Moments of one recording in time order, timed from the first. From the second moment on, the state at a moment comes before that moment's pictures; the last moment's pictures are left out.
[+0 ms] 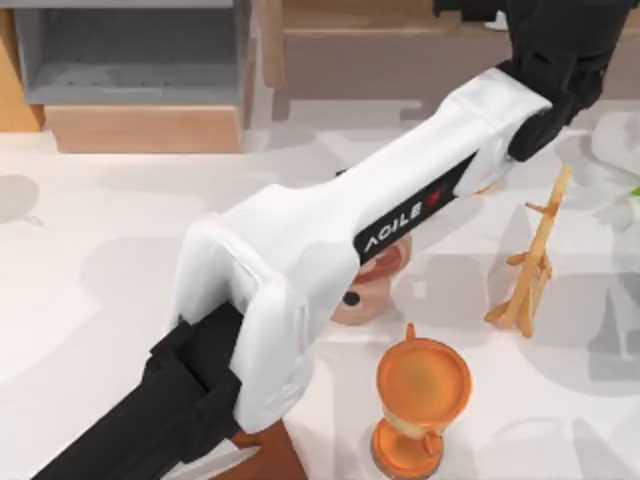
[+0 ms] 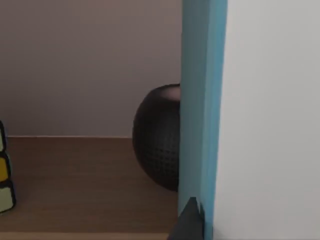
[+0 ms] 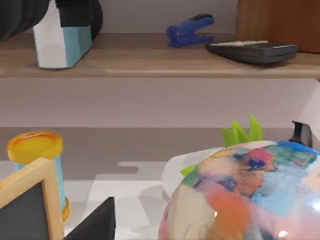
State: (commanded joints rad) left arm -0.88 2.94 2.90 0.06 -0.83 0.01; right arm 0.00 0.00 0.00 0.00 0.00 0.00
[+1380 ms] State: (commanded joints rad) left arm -1.11 2.47 2.23 0.13 -0.62 0.20; right arm 0.00 0.00 0.00 0.00 0.00 0.00
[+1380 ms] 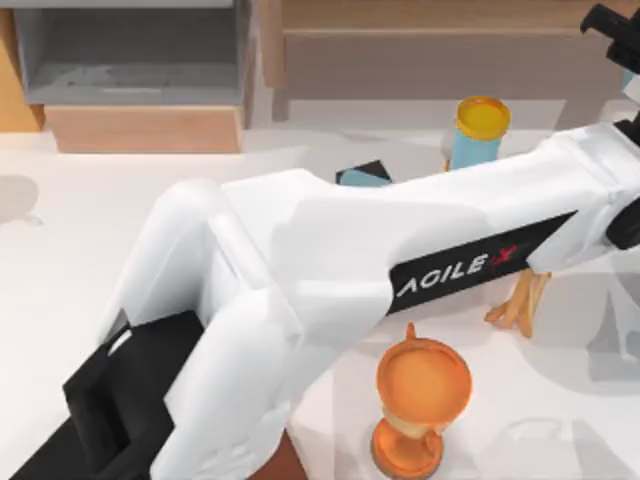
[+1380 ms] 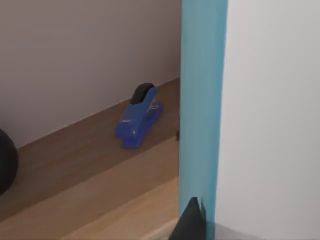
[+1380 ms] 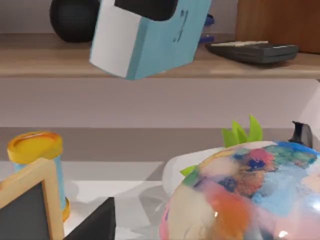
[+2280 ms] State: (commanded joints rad) left arm -0.67 1.53 0.82 0.42 -0.33 0.95; right arm 0.00 0.00 0.00 0.00 0.00 0.00
